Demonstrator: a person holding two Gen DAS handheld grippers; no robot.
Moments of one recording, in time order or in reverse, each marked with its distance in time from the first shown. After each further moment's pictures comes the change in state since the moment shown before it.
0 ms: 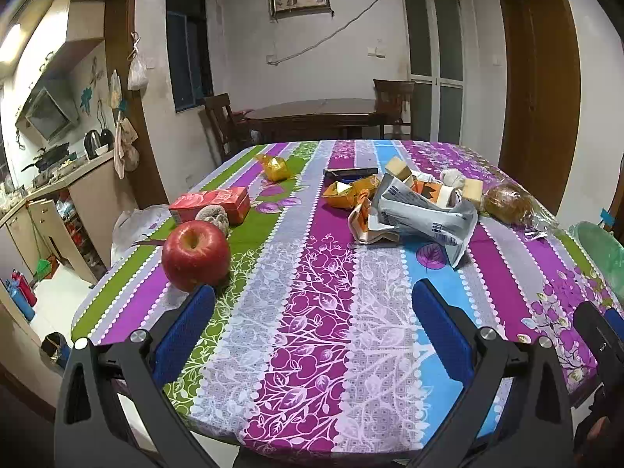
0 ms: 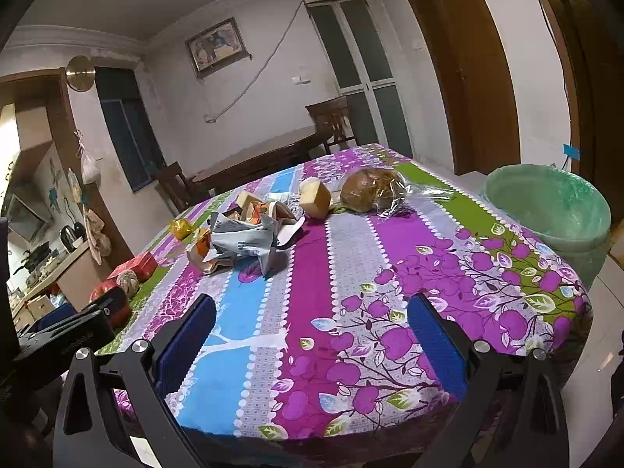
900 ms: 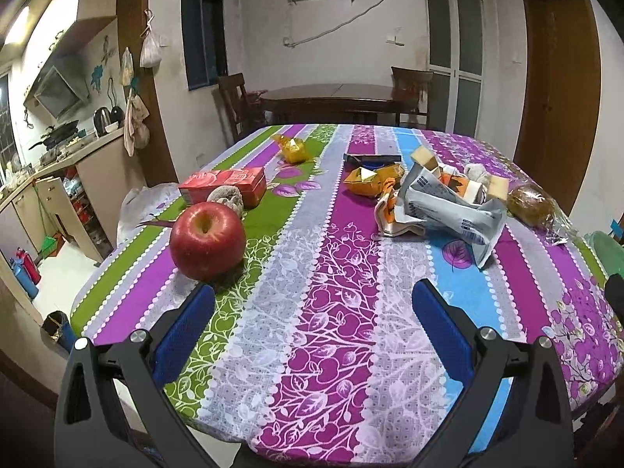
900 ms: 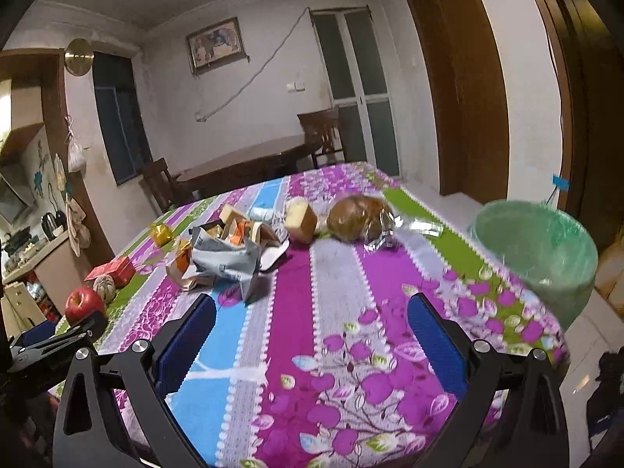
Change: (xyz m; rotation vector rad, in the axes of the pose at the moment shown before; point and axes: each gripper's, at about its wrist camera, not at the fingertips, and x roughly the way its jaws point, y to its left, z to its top) left arm 0.023 0.017 0.007 -0.059 0.067 0.031; right arm 0.011 0.010 0.028 -0.090 -0.045 -0.093
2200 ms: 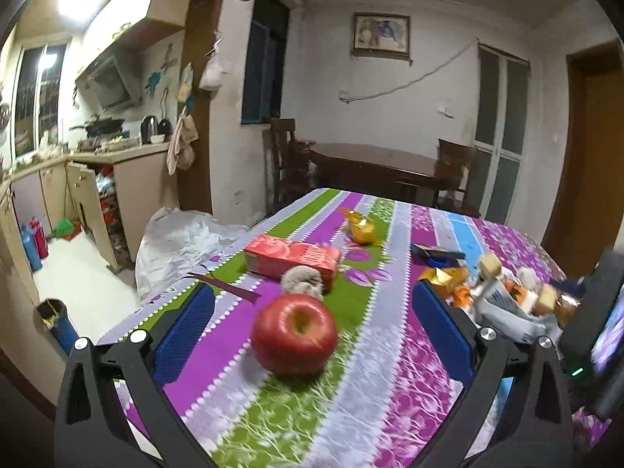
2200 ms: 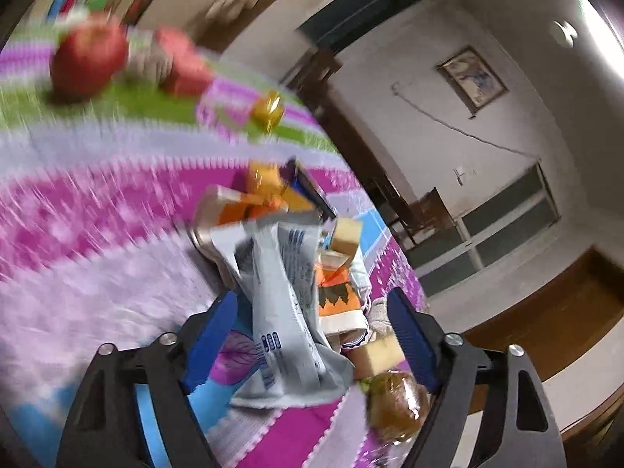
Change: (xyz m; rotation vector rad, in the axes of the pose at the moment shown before) left arm 0.008 0.094 0.044 -0.210 -0.211 0.086; right arm 0.159 0.172 0.001 -1.247 0.056 0.010
